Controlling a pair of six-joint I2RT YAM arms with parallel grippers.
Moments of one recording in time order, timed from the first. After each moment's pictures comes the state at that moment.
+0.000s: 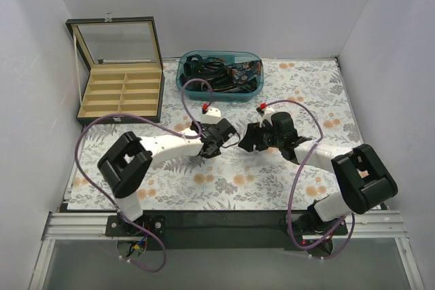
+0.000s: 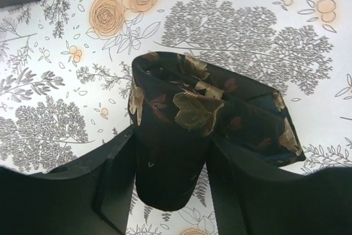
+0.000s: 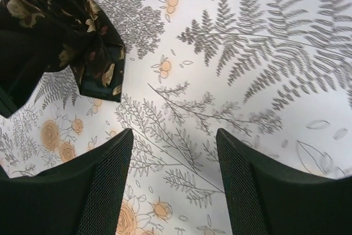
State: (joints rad) left arm -0.89 1.71 1.08 -0.55 -0.73 -0.62; right arm 0.51 1.49 0.59 0.28 -0.39 0.35
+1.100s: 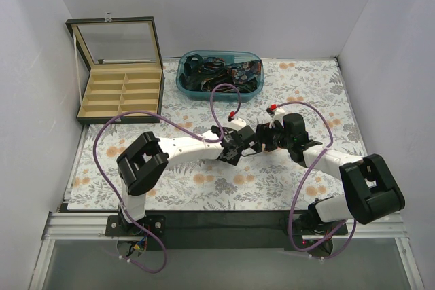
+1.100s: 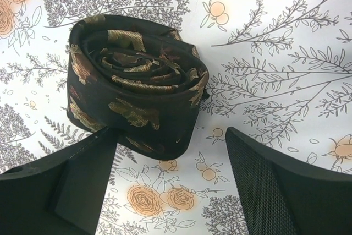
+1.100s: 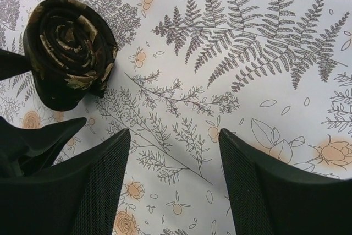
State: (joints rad) left arm -1.06 1.89 1.33 -0.73 -0.59 -0.59; right arm 0.39 1.37 0.51 0.27 -0.42 0.26
